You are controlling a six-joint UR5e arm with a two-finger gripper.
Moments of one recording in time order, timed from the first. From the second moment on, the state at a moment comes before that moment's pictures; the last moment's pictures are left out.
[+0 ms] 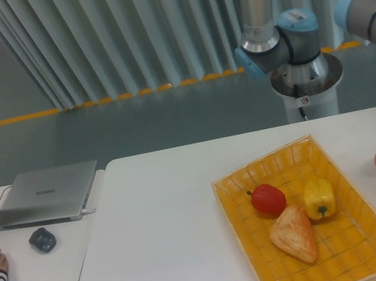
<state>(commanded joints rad) 2.51 -1.77 -1.57 -1.27 1.51 1.69</state>
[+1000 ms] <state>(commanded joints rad) 2.14 -1.79 -1.58 -1.27 1.67 1.70</state>
